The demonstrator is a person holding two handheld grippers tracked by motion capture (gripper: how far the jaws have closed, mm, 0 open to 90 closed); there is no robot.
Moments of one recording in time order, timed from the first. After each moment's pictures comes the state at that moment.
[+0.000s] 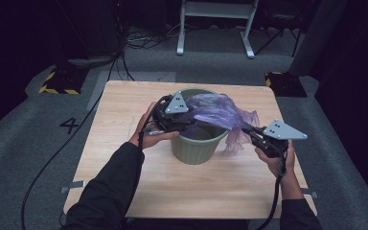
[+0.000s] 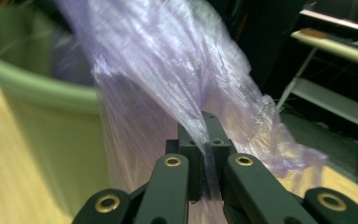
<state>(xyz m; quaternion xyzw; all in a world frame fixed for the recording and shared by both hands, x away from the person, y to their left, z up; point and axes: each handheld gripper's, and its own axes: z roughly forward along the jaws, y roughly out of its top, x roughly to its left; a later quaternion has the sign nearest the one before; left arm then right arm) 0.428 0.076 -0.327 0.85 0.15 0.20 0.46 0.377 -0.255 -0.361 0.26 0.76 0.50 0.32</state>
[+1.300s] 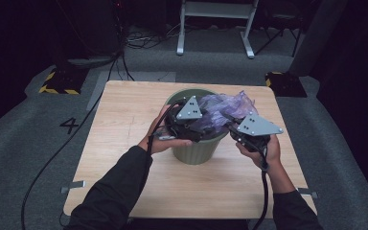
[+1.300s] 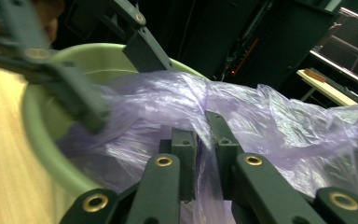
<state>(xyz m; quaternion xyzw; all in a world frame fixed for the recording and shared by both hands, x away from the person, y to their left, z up) 0.402 0.046 -0.313 0.85 0.11 0.18 0.48 0.367 -0.184 -0.320 0.17 0.79 0.46 0.37</state>
